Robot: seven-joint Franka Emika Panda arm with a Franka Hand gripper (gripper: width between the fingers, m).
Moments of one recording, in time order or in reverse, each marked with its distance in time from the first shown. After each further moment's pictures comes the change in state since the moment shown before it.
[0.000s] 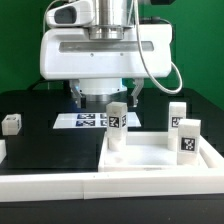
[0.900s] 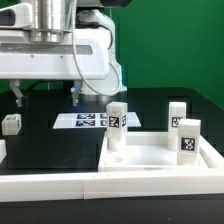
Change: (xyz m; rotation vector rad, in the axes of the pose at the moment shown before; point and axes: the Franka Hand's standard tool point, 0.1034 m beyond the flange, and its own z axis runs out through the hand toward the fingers) arm -0.046 0.111 0.002 -0.036 -0.045 -0.109
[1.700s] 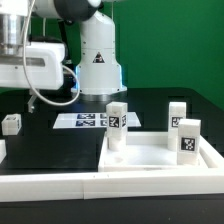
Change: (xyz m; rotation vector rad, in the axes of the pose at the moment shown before) arm -0.065 0.062 0.018 -0.034 -0.045 0.137
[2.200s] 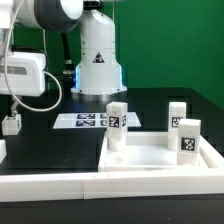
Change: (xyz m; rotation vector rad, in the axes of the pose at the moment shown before) arm -0.035 0.044 0.016 -0.018 -0.035 0.014
